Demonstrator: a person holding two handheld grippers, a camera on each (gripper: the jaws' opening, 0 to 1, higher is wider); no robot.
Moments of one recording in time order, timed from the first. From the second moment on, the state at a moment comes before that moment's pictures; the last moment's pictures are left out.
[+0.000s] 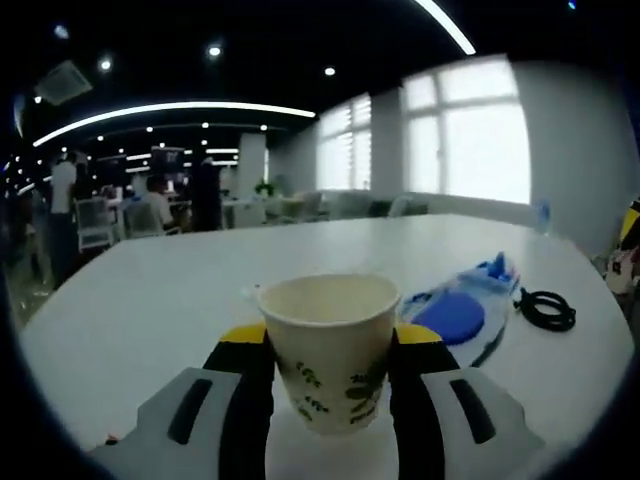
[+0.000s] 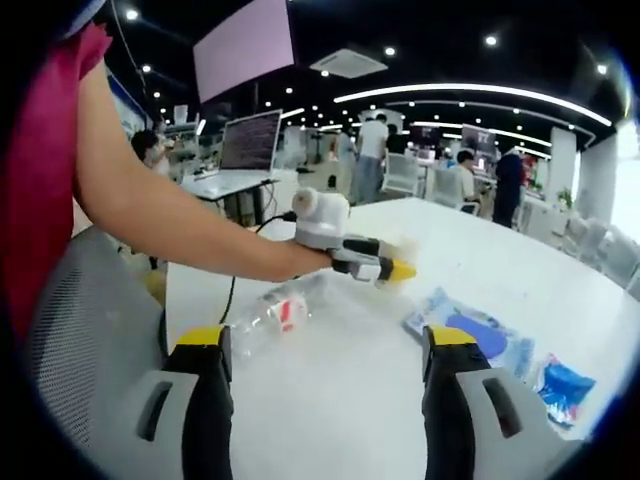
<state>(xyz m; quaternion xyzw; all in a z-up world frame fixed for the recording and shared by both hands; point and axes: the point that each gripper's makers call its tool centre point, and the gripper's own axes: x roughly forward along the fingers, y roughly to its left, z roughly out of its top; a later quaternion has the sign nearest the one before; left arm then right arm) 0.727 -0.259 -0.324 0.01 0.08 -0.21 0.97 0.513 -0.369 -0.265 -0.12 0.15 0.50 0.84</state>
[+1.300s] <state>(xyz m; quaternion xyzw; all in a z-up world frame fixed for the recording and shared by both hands) 0.727 -0.258 -0.353 0.01 0.11 -0.22 0.97 0.516 -0.370 -0.269 -0.13 0.15 0.50 0.84</state>
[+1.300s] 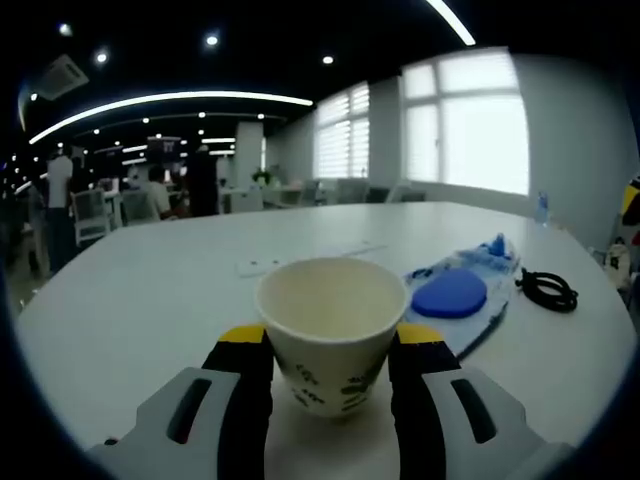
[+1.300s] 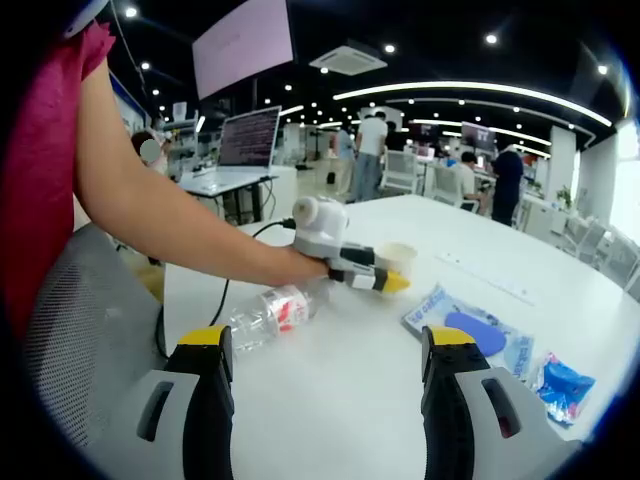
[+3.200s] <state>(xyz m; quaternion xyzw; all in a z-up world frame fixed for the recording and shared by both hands) 0.693 -0.239 -0.346 -0.01 0.12 -0.20 0.97 0.513 -0.366 -0.269 -0.12 0.15 0.51 0.84</state>
